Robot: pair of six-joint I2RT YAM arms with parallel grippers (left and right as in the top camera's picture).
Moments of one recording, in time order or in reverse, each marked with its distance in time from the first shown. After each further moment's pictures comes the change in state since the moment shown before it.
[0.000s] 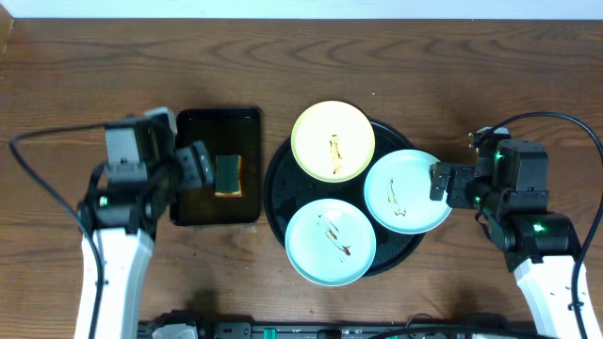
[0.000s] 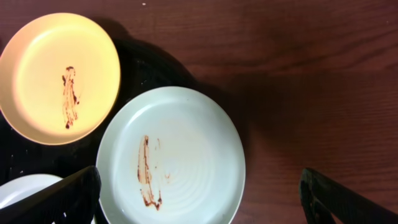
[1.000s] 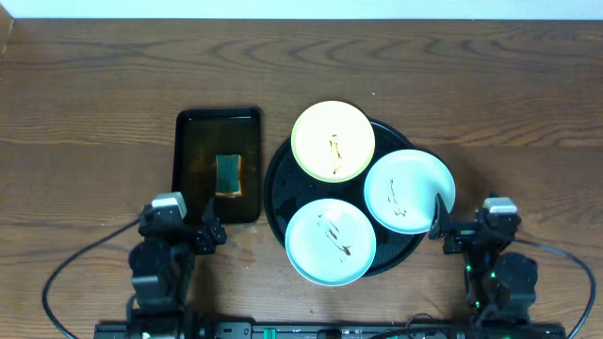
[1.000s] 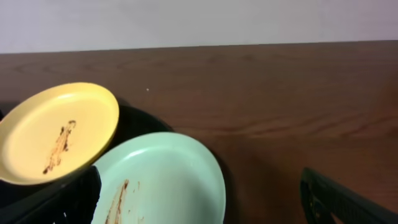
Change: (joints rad) left arm 0.007 -0.867 -0.818 0.457 -0.026 0.029; right arm 0.002 -0.837 -0.697 0.470 0.069 -0.055
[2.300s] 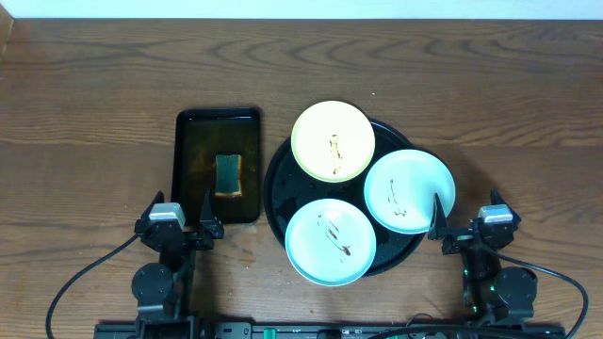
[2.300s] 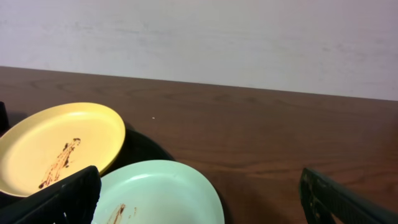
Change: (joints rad) left arm 0.000 -0.264 -0.190 0.243 -0.015 0.062; right arm 0.000 -0.174 -0.107 0.108 -0.045 -0.107
